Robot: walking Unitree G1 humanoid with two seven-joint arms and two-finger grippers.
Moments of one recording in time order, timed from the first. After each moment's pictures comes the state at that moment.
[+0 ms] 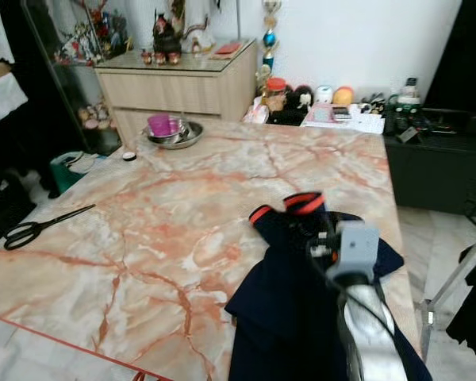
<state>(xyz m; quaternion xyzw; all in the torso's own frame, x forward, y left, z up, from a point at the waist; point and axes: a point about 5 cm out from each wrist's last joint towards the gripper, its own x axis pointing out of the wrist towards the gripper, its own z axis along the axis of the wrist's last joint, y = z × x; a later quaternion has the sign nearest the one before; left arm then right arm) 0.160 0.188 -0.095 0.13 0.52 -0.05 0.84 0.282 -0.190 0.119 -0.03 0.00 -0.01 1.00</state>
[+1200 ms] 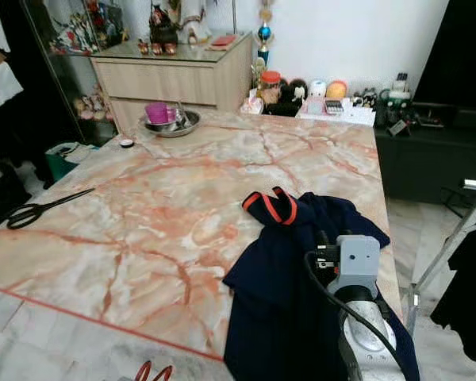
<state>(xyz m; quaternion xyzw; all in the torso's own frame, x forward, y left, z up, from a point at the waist) 0.171 0.183 -0.091 0.13 0.50 -0.05 0.85 0.277 -0.185 0.122 -0.04 0.01 -0.03 1.00</state>
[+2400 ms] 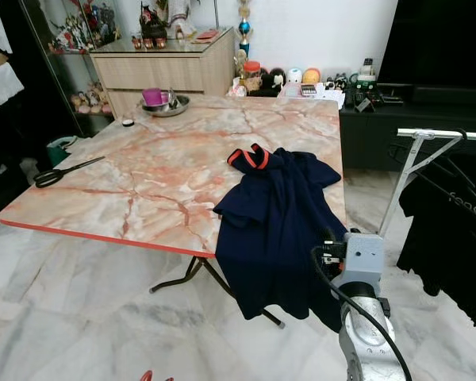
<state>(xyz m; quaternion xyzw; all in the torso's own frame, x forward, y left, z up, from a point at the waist) 0.162 0.183 -0.095 0.13 0.52 -0.06 0.84 0.286 -0.188 0.117 -0.01 0.00 -0.05 1.00</state>
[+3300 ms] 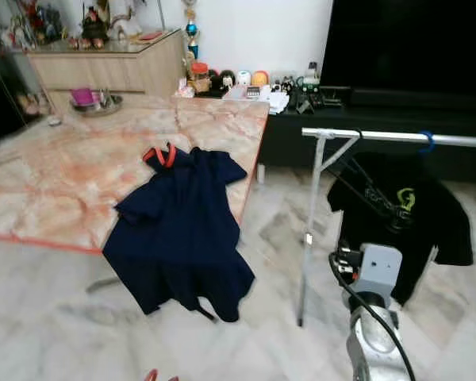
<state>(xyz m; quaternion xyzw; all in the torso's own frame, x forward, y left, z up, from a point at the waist) 0.160 0.181 -0.096 0.14 0.52 -0.07 0.84 0.280 -0.214 0.068 0.04 0.08 -0.11 0.99</state>
